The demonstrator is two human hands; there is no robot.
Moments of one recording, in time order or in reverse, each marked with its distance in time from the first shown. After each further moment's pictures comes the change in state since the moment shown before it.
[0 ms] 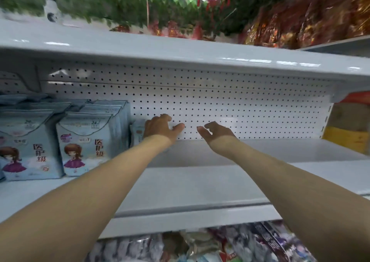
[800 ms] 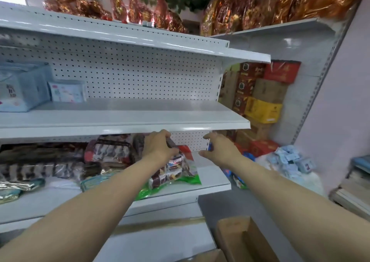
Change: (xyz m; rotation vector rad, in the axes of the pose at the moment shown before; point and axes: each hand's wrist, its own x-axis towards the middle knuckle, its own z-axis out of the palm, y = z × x) left_hand -0.347 0.262 0.160 -0.111 -0.212 0.001; right_hand -0.331 0.298 -0.198 -0.225 -0.042 0.067
